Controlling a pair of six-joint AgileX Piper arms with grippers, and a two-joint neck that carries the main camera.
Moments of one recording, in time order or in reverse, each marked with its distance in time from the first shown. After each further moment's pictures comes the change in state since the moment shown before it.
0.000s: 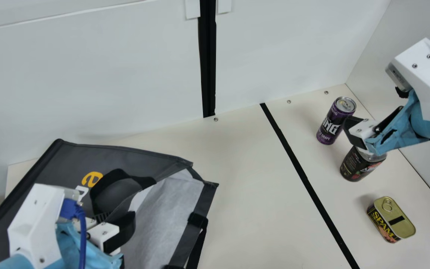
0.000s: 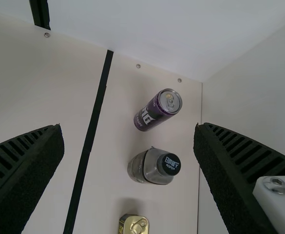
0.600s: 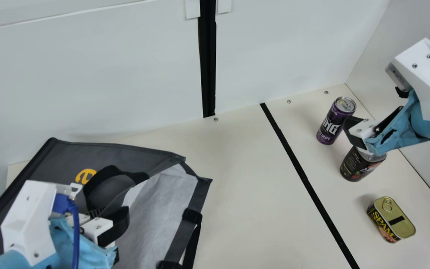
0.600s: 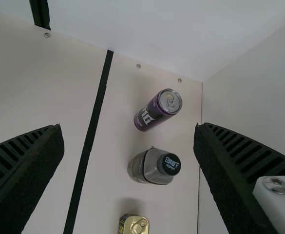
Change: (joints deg) left arm 1.2 0.4 -0.2 0.3 -0.7 -0.5; right arm 0.0 0.0 0.0 0.0 0.0 0.0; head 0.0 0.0
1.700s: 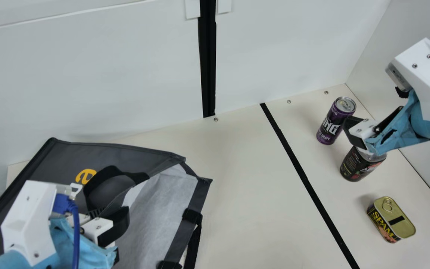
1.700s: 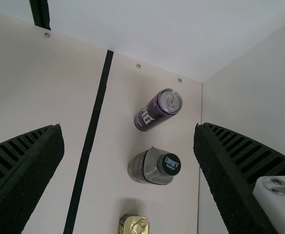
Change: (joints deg) left arm 0.0 0.0 0.0 0.0 0.0 0.0; right arm 0.0 0.0 0.0 0.0 0.0 0.0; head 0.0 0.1
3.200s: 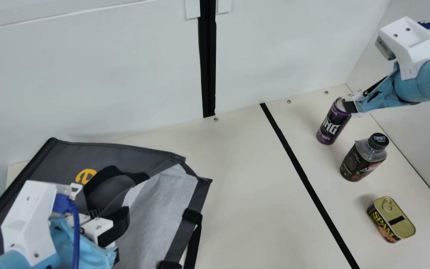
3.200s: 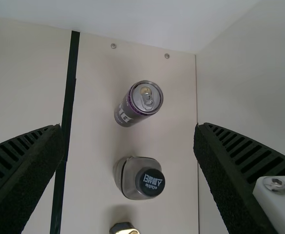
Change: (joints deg) left arm 0.0 0.0 0.0 0.0 0.0 0.0; right arm 3.1 19.6 -13.4 -9.3 0.0 11.2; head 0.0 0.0
